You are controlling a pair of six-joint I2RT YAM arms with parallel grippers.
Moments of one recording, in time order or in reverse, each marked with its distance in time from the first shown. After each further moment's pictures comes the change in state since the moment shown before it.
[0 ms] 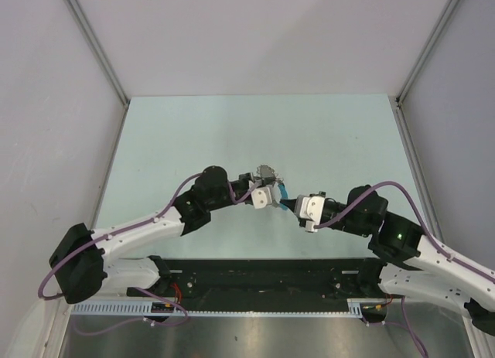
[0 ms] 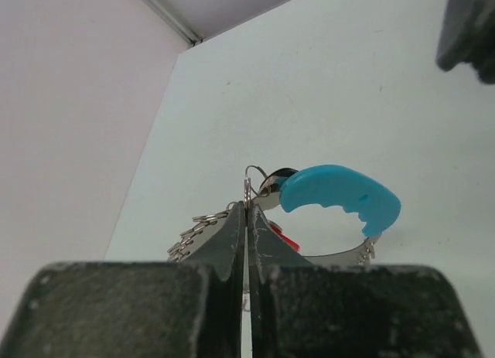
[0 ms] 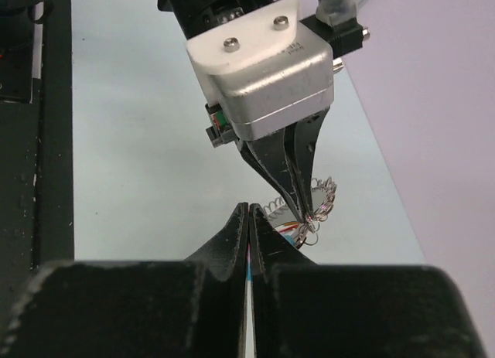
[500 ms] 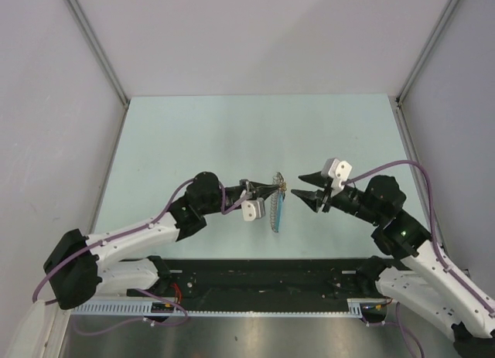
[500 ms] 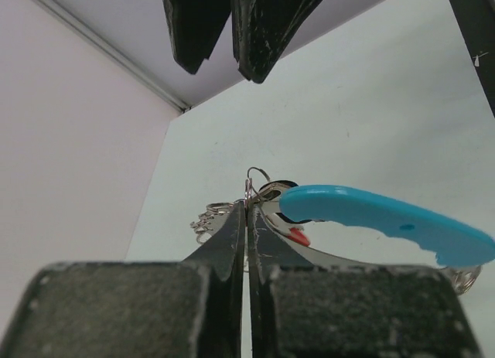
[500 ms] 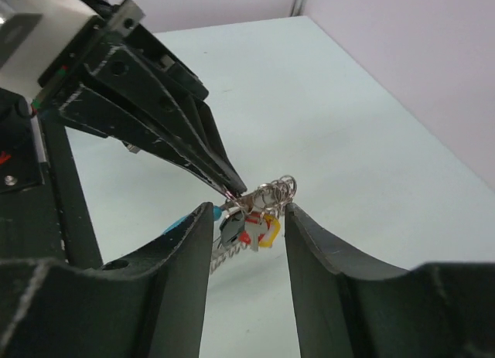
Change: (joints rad) left arm 0.000 -0.057 -0.077 0.126 0.170 0.019; right arm -0.304 -0.048 -0.056 0.097 -0.152 0.333
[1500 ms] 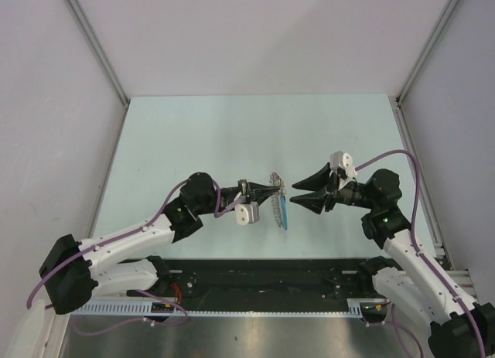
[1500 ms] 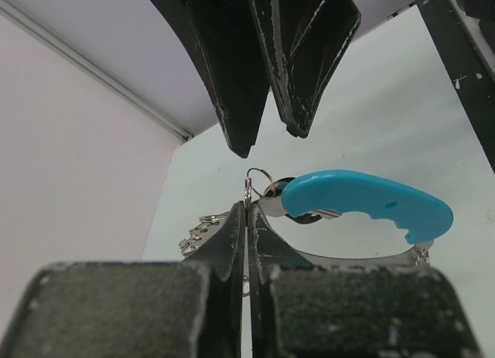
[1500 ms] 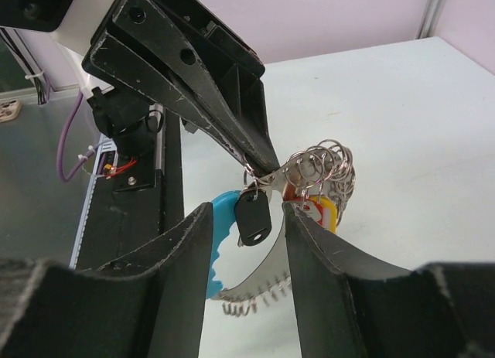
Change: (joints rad) left arm 0.000 -0.055 0.000 -0.002 0.079 0.008; right arm -0.366 0.118 -0.201 0.487 -0.685 0.394
